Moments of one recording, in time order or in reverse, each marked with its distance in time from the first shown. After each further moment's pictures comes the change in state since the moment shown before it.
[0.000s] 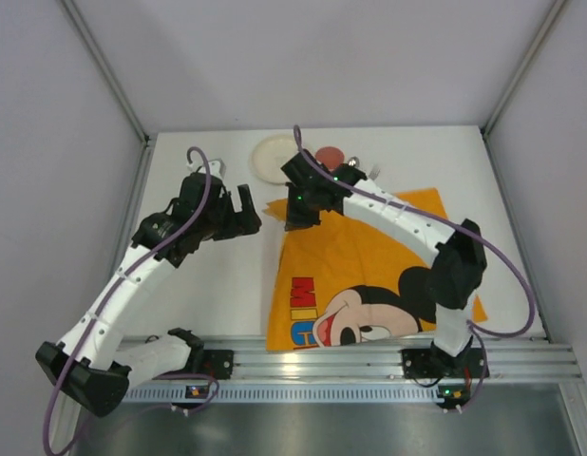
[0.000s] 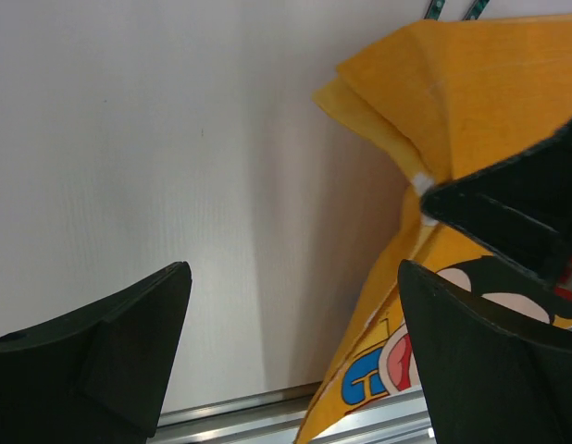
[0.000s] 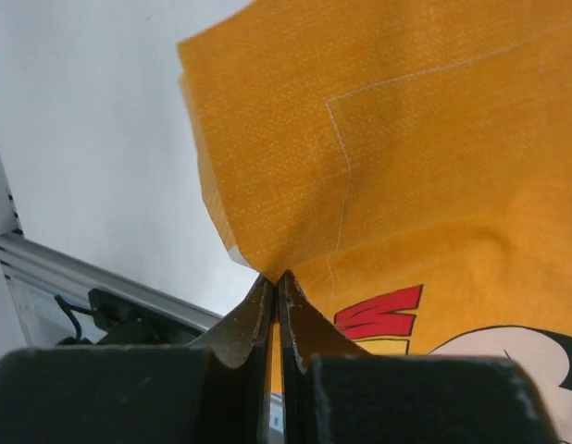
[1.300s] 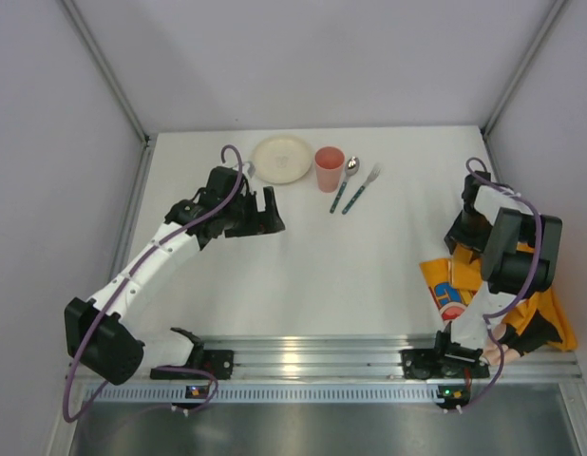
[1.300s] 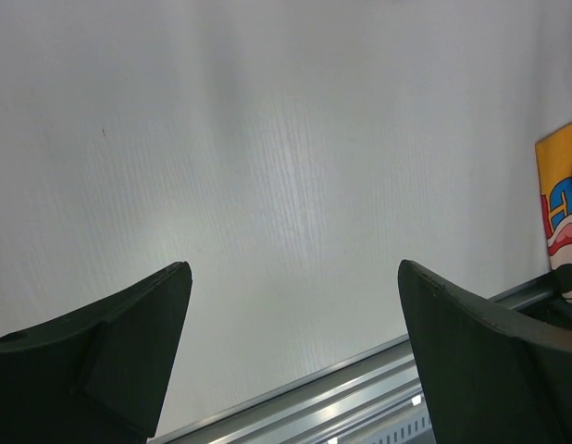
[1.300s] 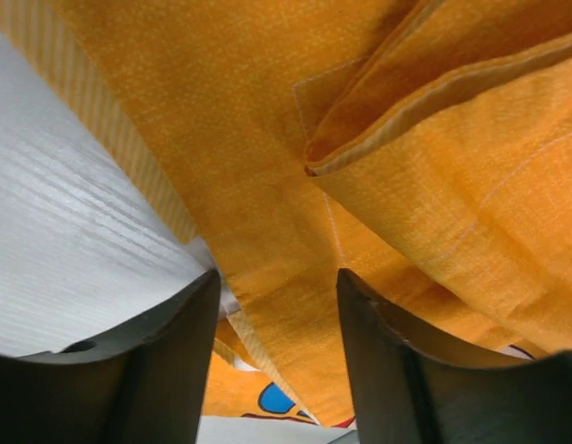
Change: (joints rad) left arm 0.006 0.172 -0.034 0.146 0.210 0.026; right arm -1.073 -0.007 -0.566 0.043 0.257 -0.389
